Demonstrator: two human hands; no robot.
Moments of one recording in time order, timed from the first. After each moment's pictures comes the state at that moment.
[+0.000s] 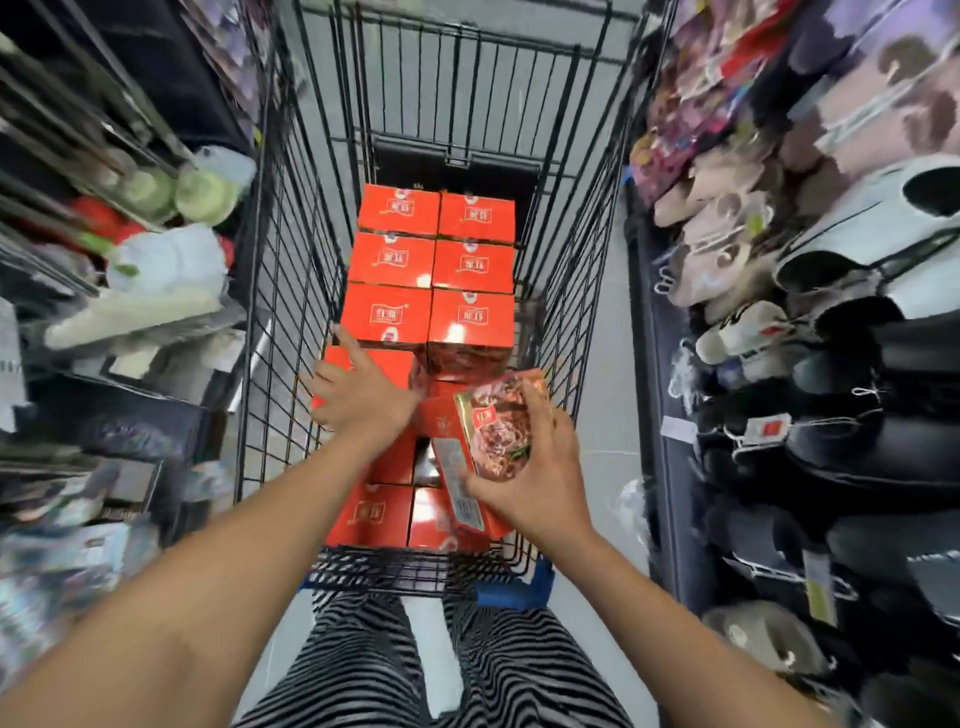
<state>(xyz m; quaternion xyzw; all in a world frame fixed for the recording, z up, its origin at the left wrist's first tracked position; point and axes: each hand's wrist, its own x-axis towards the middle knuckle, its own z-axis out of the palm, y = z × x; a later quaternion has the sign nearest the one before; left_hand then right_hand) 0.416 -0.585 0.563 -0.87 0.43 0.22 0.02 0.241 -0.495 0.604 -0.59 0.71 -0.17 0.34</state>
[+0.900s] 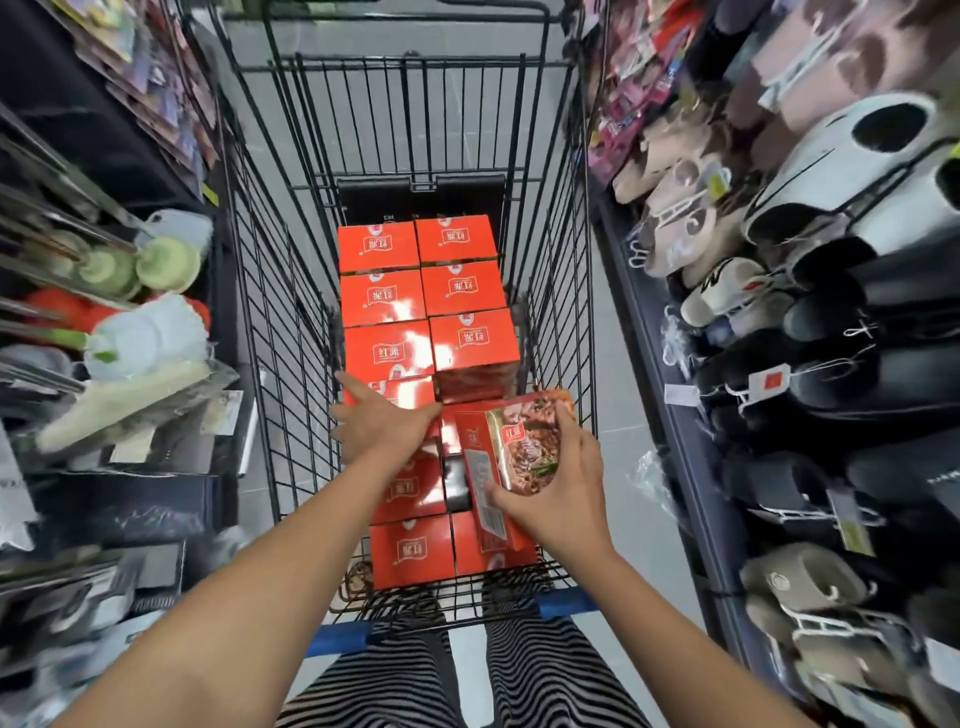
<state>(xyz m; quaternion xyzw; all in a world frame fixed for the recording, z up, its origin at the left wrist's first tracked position) 0.437 -0.606 0.578 -0.83 0.41 0.37 0.01 0.272 -0.488 0.596 -0.47 0.79 -0.21 0.33</state>
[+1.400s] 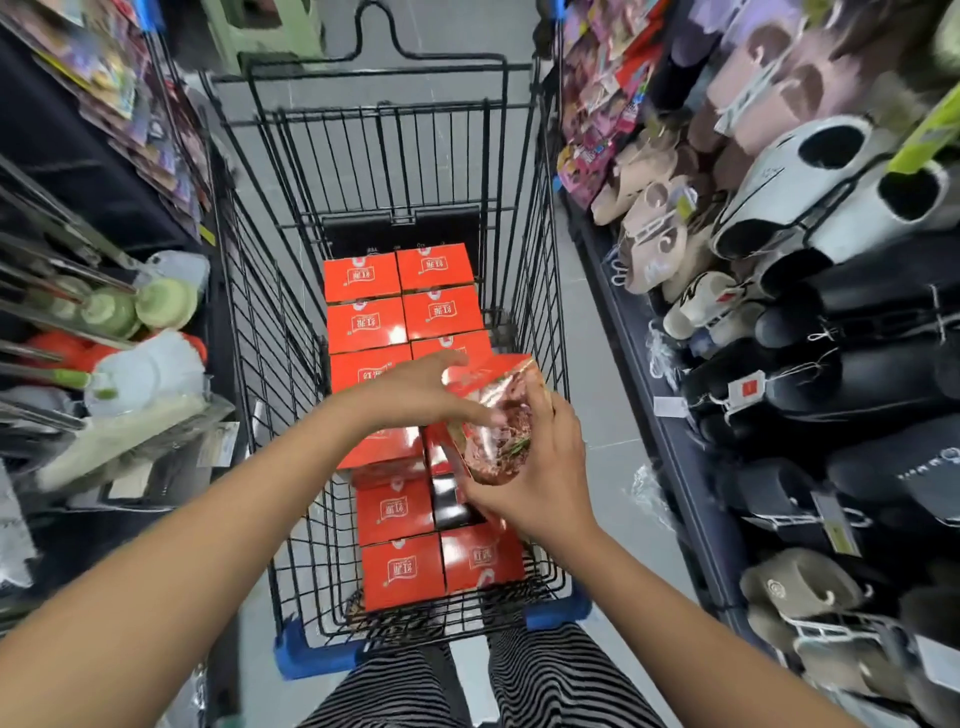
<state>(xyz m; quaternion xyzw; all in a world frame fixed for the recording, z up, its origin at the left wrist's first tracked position) 0.409 -0.645 0.669 -0.51 0.66 0.54 0.11 0.265 -0.513 0.622 -0.59 0.74 -0.25 0.21</state>
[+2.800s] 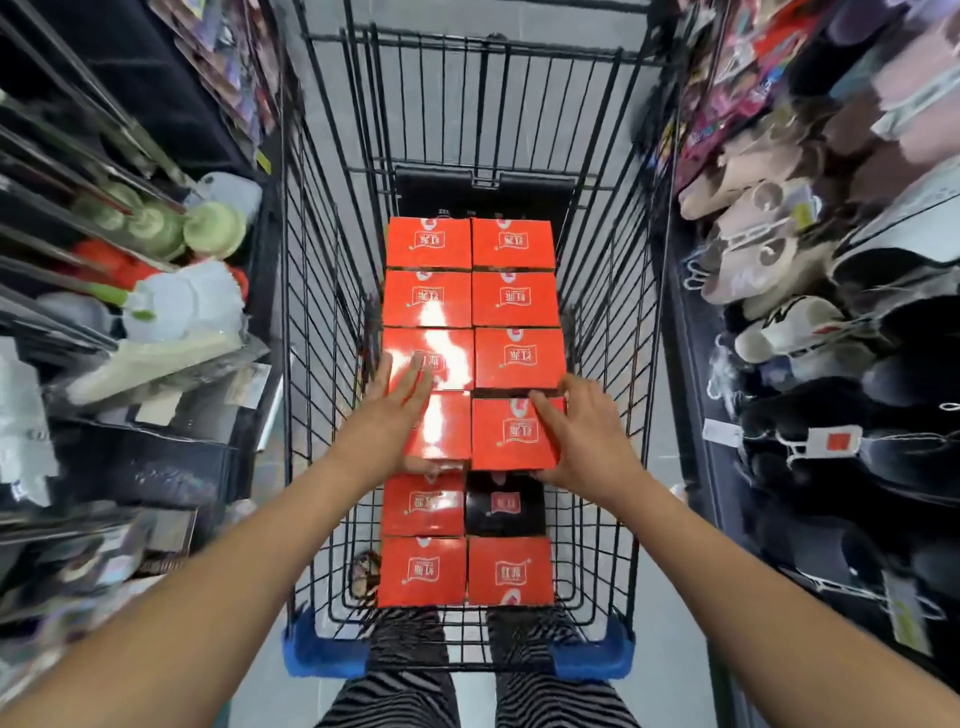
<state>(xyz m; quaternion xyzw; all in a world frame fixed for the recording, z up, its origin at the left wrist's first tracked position) 0.498 -0.628 0.556 -0.52 0.80 0.23 0.20 0.241 -0.597 0.557 -0.80 0.58 0.08 0.15</state>
